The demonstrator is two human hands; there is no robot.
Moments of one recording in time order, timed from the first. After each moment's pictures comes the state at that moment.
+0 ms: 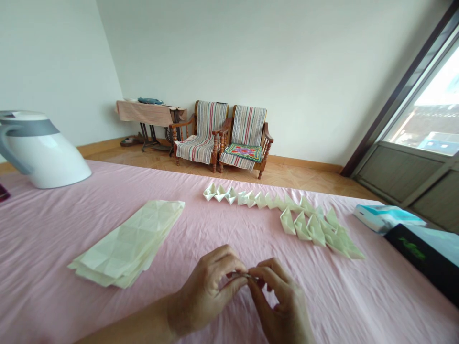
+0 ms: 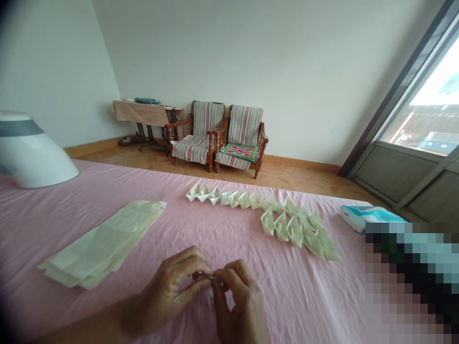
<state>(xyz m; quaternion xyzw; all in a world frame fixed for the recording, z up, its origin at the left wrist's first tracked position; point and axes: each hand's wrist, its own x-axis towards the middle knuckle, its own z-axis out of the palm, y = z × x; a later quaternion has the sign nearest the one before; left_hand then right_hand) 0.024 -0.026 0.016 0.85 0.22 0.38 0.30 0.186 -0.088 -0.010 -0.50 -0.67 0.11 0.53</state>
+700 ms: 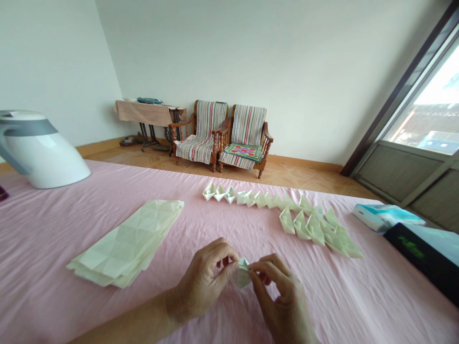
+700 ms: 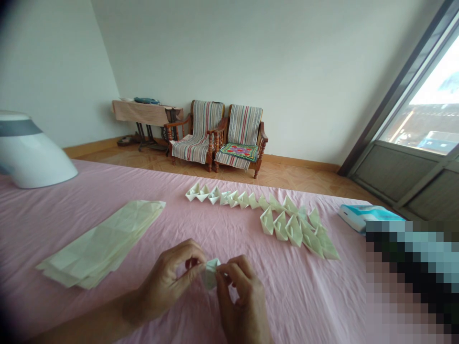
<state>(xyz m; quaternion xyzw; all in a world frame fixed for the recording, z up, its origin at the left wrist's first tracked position) 0.025 -0.017 0.013 0.83 0.25 0.40 0.30 0.195 -0.086 -0.011 -0.53 -0.67 0.14 0.50</state>
